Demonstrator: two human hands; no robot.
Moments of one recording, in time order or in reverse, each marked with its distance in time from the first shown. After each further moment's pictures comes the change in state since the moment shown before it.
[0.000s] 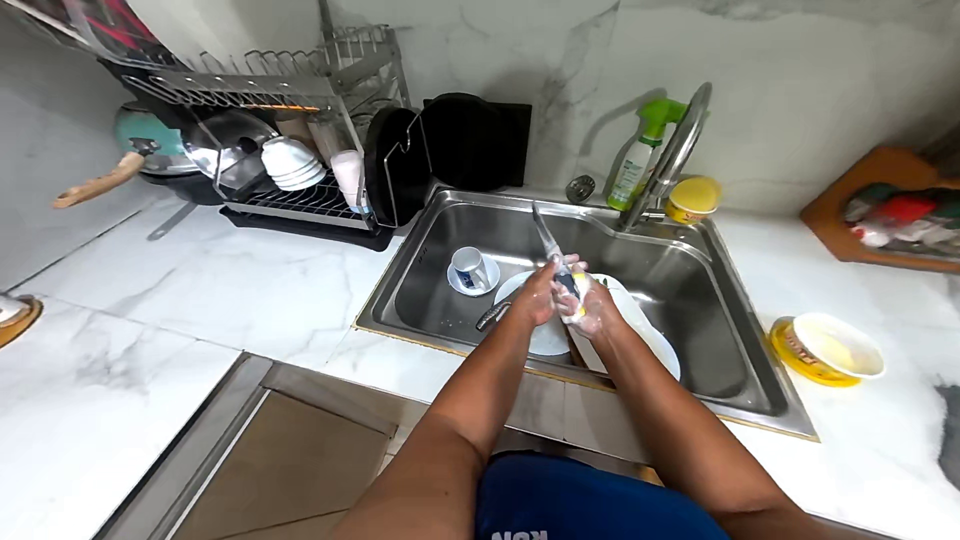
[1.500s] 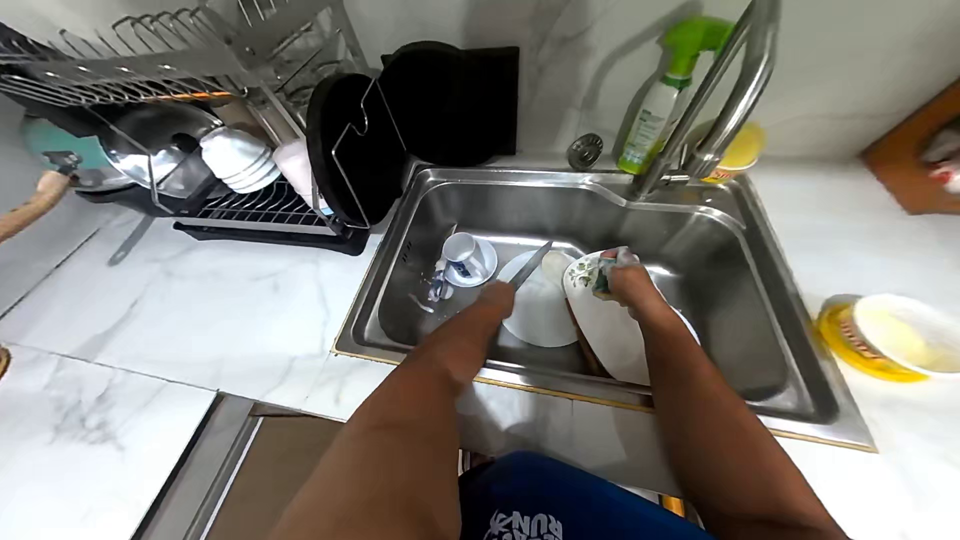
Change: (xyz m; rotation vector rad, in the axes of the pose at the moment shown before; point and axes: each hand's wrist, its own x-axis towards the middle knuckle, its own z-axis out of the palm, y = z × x) left_hand 0.042 -0.021 -0.105 1.796 -0.115 -0.520; right_hand 0.043 -0.035 -0.058 -1.071 0.302 0.021
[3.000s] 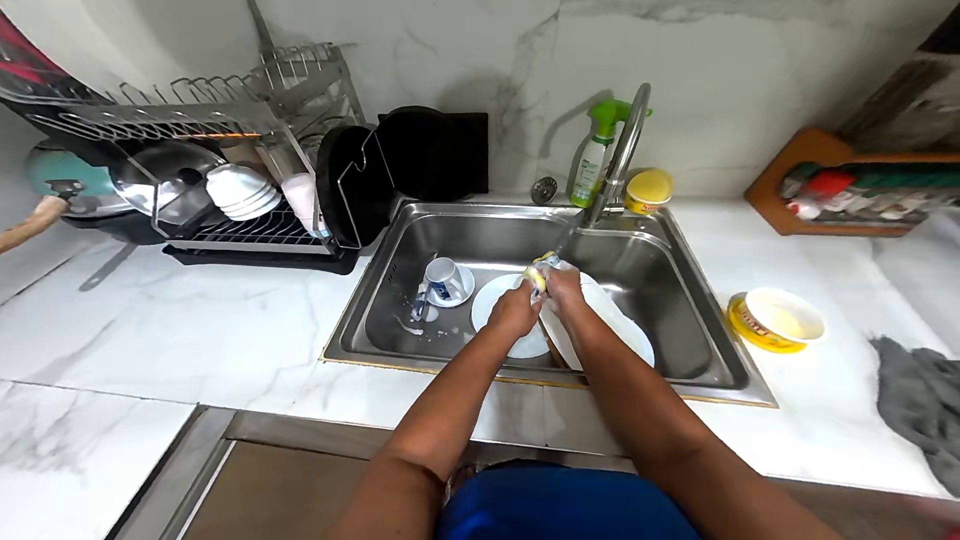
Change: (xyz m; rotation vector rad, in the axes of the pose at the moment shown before) left_hand -0.104 0.083 -0.030 -0.369 0.374 0.260; right_hand -0.017 -0.028 0.051 0.671 0.193 -0.057
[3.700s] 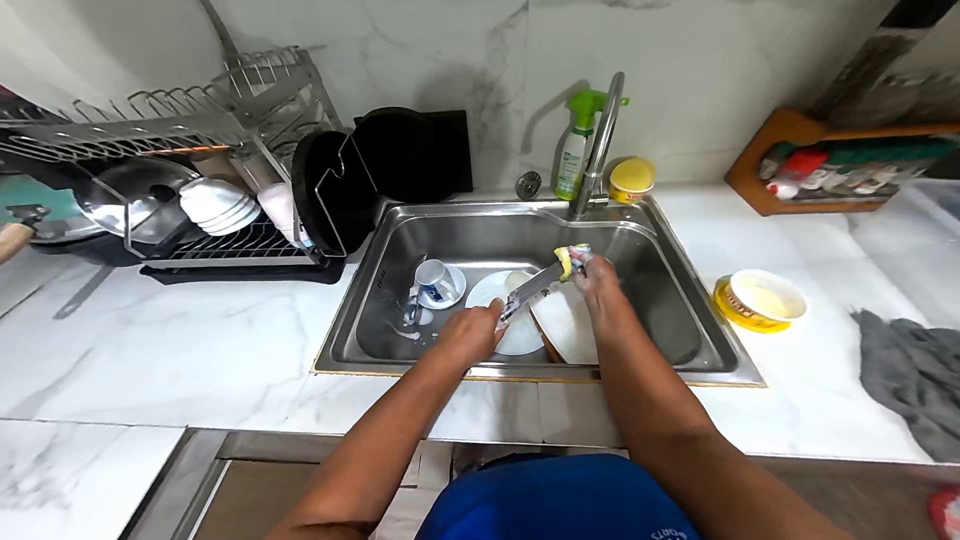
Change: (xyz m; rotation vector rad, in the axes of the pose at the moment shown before) left_hand -0.073 -0.005 -0.051 0.416 -0.151 0.034; right_hand 0.033 -0.016 -0.058 0.513 0.210 0.155
